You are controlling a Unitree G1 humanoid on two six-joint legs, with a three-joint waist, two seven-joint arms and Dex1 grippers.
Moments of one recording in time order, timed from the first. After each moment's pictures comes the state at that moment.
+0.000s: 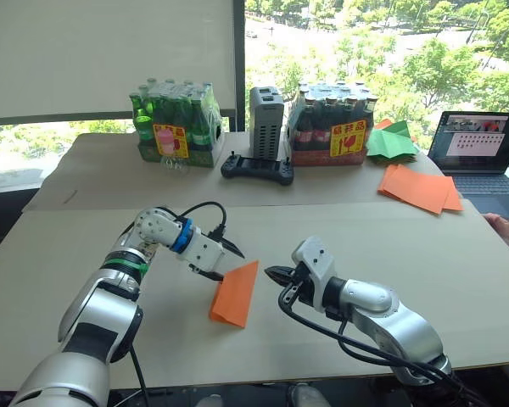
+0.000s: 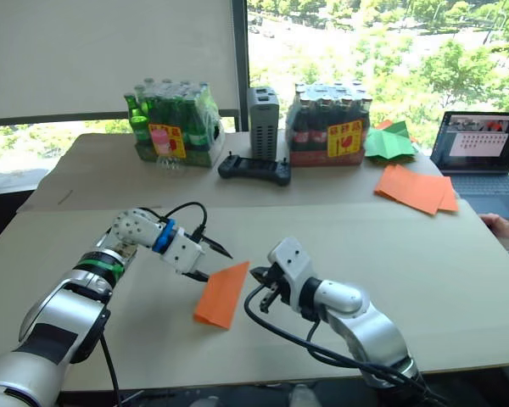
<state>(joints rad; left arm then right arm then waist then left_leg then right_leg) -1.02 0.48 -0.36 1.11 0.08 -1.02 -1.48 -0.26 -0.41 0.23 -0.54 0.28 0.78 0.52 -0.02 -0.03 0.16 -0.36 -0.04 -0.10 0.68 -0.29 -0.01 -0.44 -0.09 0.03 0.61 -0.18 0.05</state>
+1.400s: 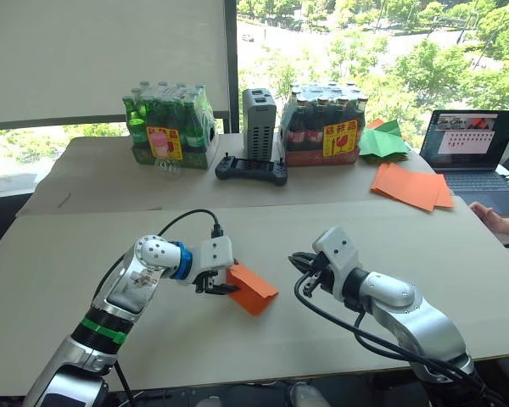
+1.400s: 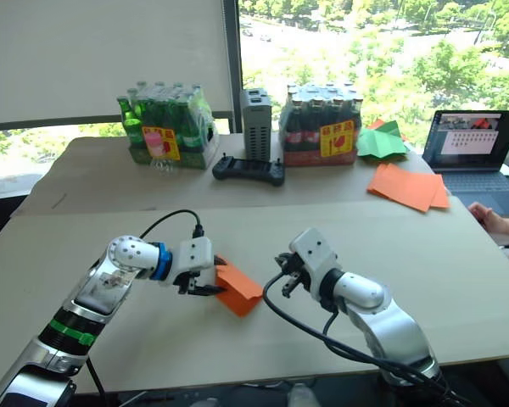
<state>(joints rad) -0.53 0.63 -0.23 -0.07 0.02 0.39 -1.24 -0.25 -0.49 0.15 -0.56 0.25 0.77 0.48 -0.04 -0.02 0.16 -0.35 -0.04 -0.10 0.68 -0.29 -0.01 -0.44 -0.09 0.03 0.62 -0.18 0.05</state>
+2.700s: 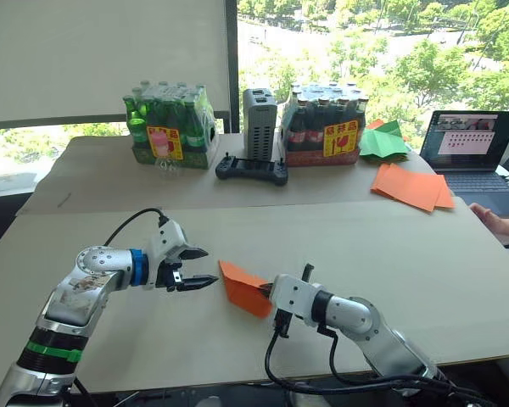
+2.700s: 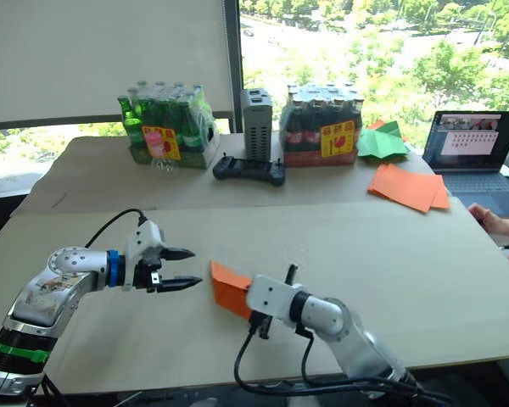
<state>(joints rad) -0.36 0.73 -0.01 -0.12 -0.34 0.56 -1.09 -0.30 -0.57 0.50 -0.35 -0.10 0.20 0.67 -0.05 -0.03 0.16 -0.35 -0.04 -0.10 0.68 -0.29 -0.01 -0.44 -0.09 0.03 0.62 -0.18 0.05</state>
